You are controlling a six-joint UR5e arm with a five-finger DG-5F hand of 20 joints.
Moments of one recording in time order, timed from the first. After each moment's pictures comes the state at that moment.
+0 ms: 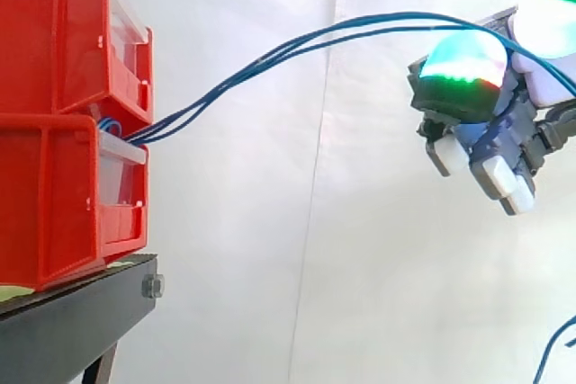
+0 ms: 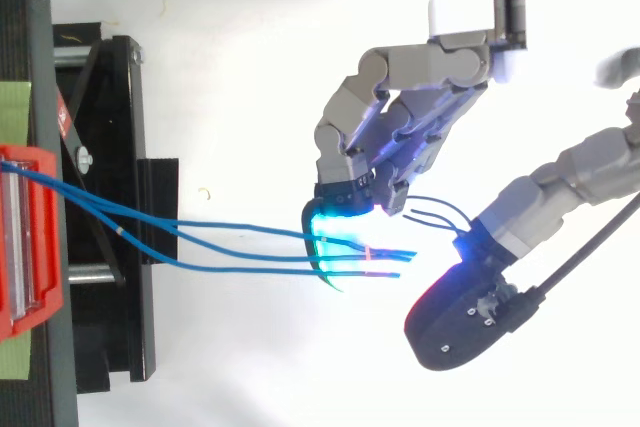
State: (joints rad) arm 0.03 -2.12 -1.06 -3.39 -1.58 -0.19
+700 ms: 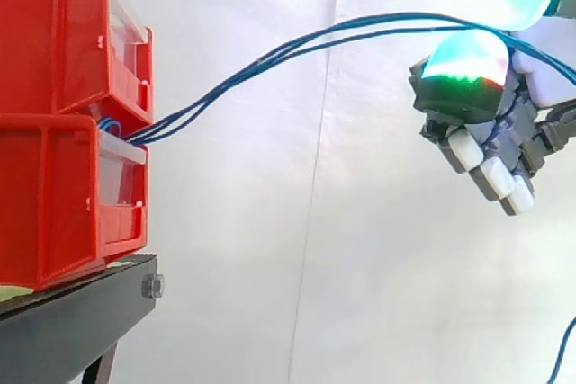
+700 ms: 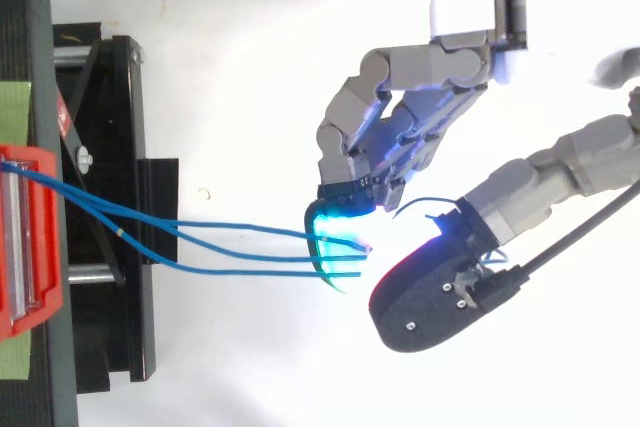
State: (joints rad) arm 0.03 -2.12 -1.06 -3.39 -1.58 -0.19
